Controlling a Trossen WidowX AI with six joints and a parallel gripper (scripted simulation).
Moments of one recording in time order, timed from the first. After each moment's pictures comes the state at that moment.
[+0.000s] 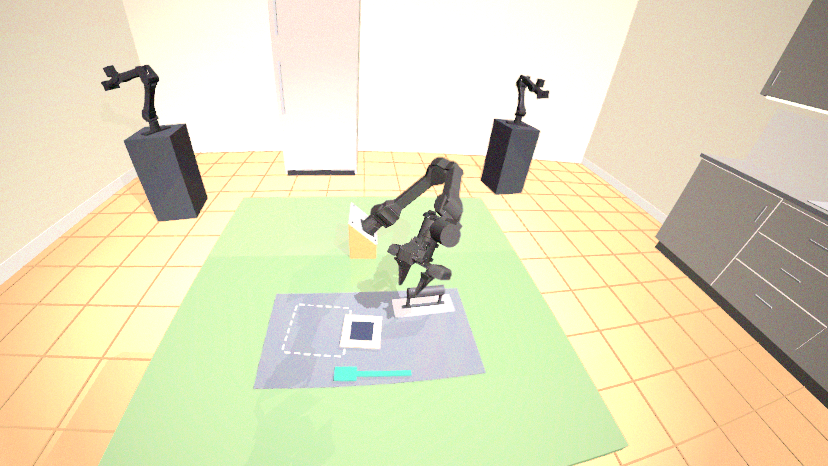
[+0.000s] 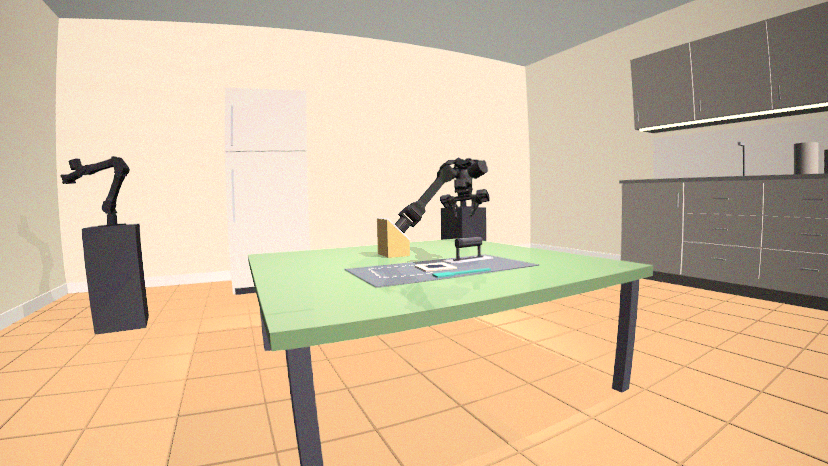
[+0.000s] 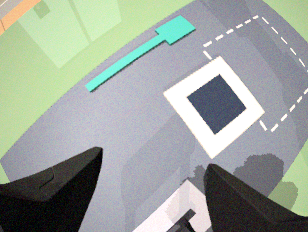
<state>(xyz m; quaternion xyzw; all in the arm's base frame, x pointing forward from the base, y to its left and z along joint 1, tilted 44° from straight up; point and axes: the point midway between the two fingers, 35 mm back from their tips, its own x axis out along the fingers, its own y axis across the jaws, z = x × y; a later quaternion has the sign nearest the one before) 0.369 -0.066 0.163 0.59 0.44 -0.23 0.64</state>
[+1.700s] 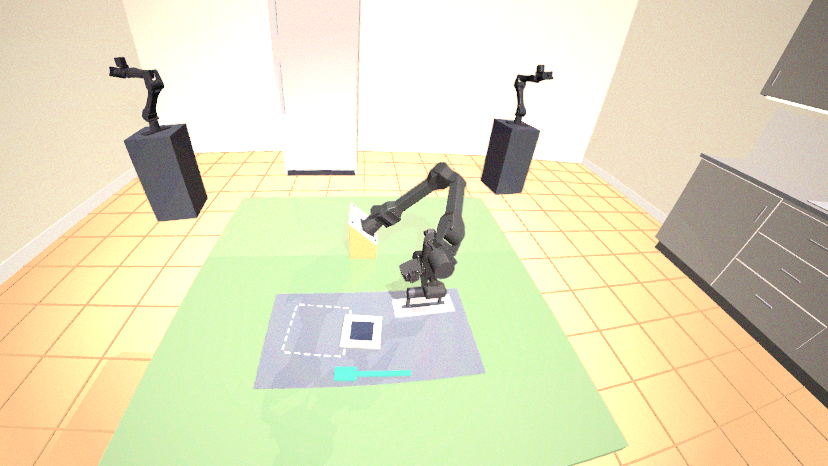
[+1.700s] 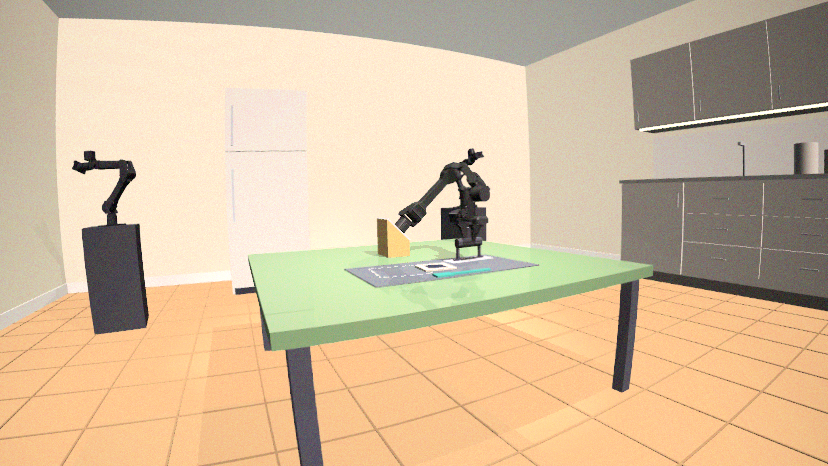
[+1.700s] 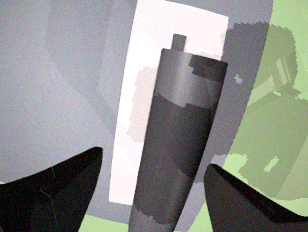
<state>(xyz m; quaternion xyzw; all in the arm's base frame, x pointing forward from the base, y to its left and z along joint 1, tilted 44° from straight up) 0.329 0.058 0.136 0.71 0.58 -0.27 0.29</state>
